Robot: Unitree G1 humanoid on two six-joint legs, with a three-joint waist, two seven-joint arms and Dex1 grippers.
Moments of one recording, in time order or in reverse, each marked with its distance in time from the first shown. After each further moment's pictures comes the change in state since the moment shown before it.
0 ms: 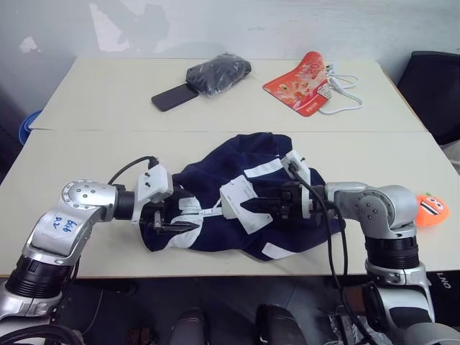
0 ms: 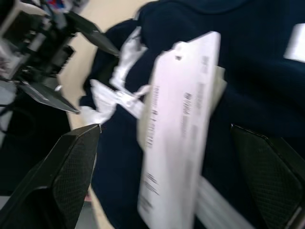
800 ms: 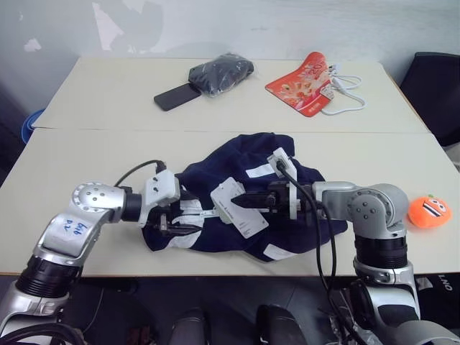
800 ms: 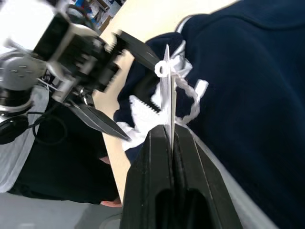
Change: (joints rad) left arm -0.016 -0.058 -0.090 0.071 0.097 -0.102 -0.003; right arm -0.005 0.036 -0.009 -0.090 0.137 0.032 -0.119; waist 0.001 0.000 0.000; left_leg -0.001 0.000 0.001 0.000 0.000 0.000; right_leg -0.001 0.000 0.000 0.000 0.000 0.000
